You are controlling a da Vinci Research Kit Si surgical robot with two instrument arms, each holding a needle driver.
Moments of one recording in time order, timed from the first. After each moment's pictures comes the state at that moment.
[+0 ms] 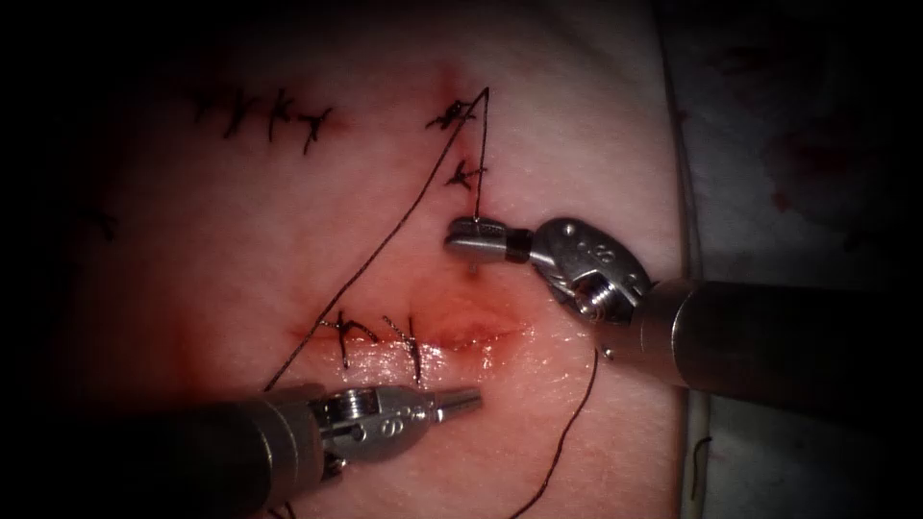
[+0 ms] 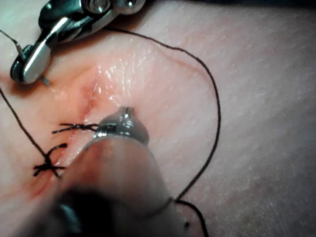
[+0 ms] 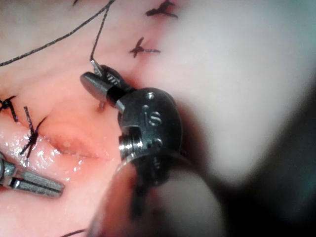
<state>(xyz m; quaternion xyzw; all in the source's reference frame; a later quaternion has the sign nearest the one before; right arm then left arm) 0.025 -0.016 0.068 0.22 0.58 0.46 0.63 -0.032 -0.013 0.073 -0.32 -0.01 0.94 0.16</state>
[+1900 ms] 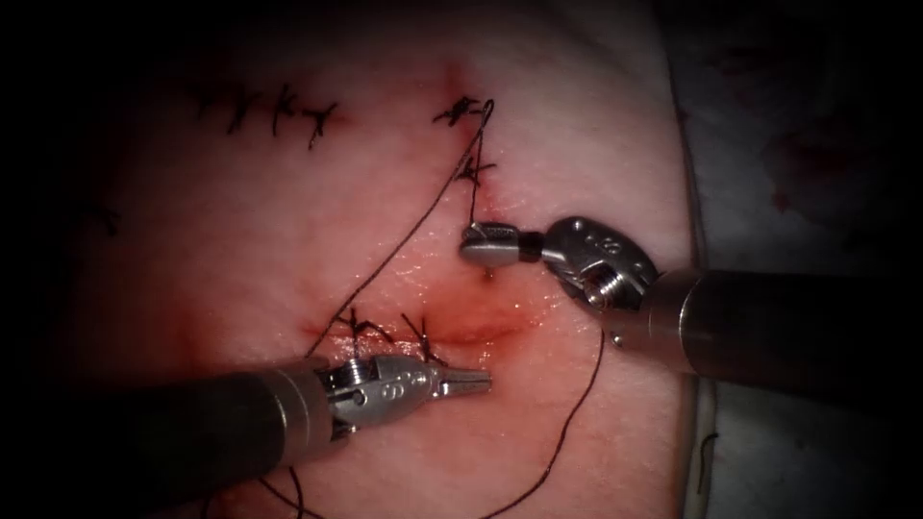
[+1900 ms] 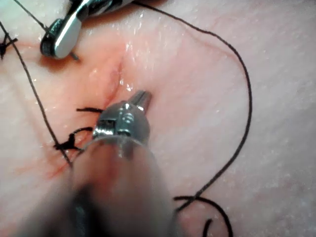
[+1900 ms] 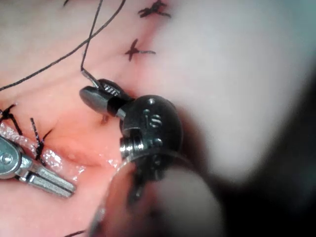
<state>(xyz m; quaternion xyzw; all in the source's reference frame) 0.025 -0.016 0.068 0.20 0.59 0.45 0.64 -0.030 -0.015 0.082 -0.28 -0.09 0.94 0.16</state>
